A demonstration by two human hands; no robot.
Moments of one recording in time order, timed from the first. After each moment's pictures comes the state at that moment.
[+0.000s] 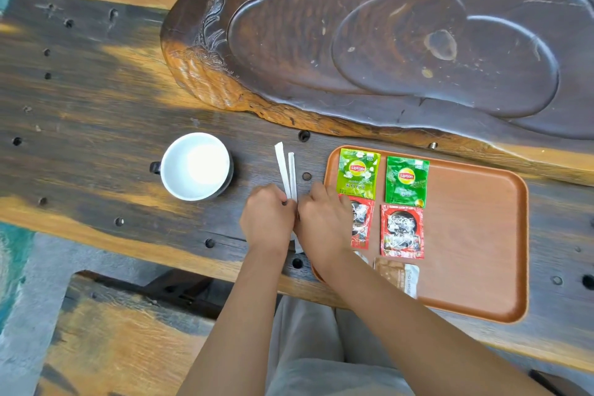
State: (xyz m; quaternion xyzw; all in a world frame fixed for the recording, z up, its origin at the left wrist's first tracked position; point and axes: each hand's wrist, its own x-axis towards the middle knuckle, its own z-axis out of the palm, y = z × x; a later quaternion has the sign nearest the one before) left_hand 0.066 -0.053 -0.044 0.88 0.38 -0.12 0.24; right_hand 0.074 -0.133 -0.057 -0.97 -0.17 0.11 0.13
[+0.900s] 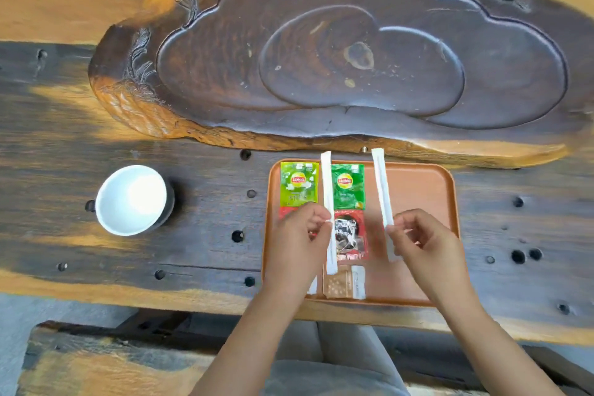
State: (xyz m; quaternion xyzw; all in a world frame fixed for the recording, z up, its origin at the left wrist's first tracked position) left_hand 0.070 -0.154 -0.004 0.84 0.19 -0.11 0.50; right_hand 0.079 -0.330 0.000 -0.86 0.15 0.16 0.46
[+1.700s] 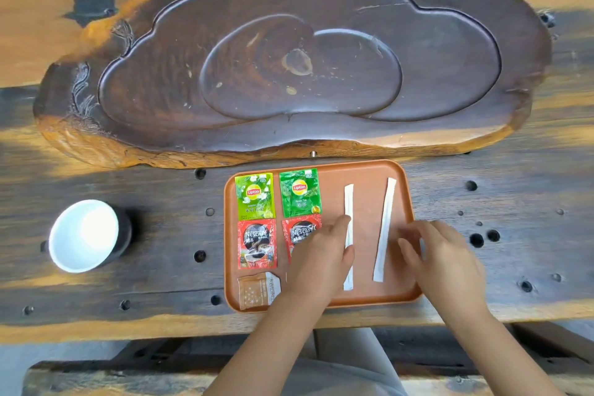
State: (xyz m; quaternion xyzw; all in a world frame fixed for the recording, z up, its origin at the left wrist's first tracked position) left_hand 0.078 -0.236 -0.023 0.95 -0.08 -0.19 0.25; right_hand 0.059 -0.411 -0.024 -0.98 0.10 0.10 0.15
